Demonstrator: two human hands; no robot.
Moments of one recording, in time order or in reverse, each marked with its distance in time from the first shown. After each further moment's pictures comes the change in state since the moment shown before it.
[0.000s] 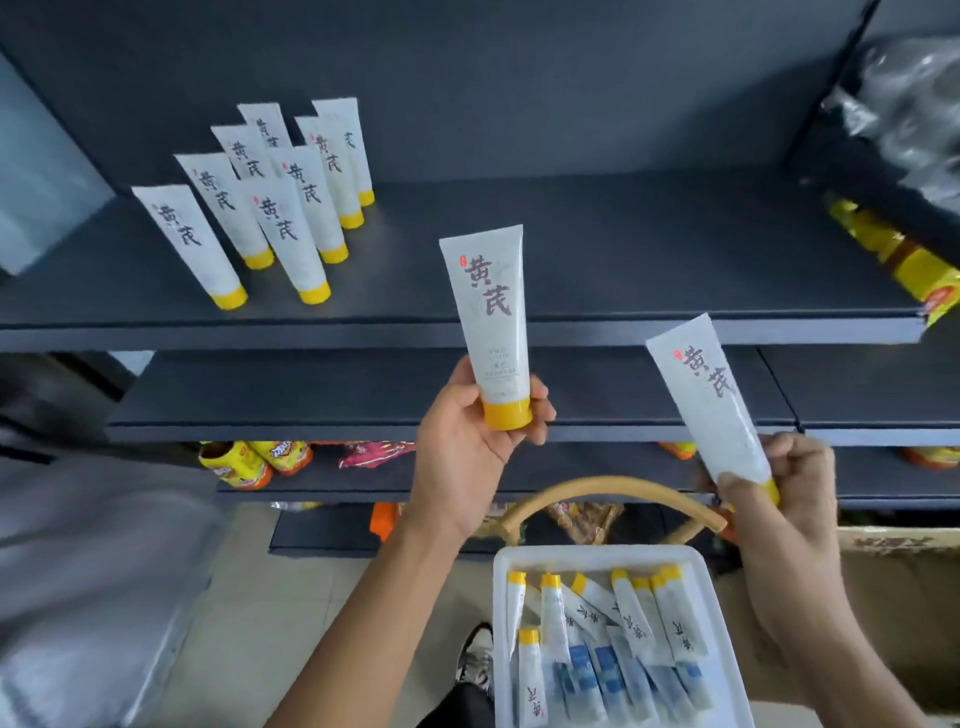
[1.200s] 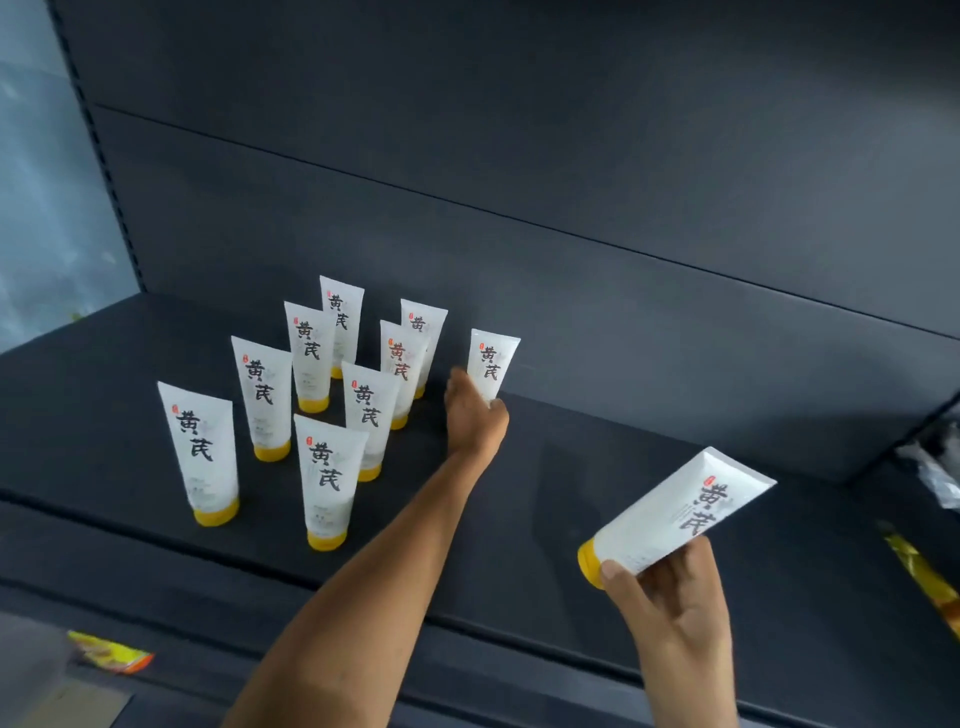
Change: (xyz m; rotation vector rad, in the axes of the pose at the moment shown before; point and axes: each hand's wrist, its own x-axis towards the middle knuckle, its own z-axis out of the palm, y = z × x) left_hand 0.383 0.107 -0.112 0.991 0.701 0.297; right_hand 0.184 -0.088 0.208 0.039 -0.162 -0.247
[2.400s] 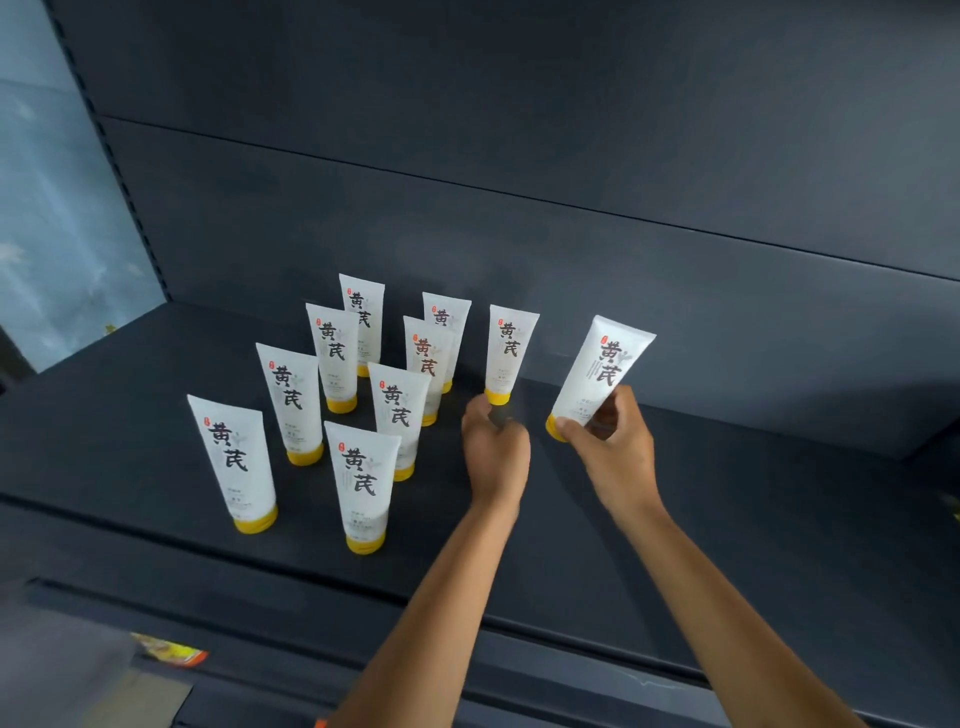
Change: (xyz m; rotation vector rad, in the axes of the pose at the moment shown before) left_hand -0.065 0.014 -0.041 -0.326 -0.011 -0.218; right_hand 0.128 0.029 0.084 -0.254 -0.080 0.035
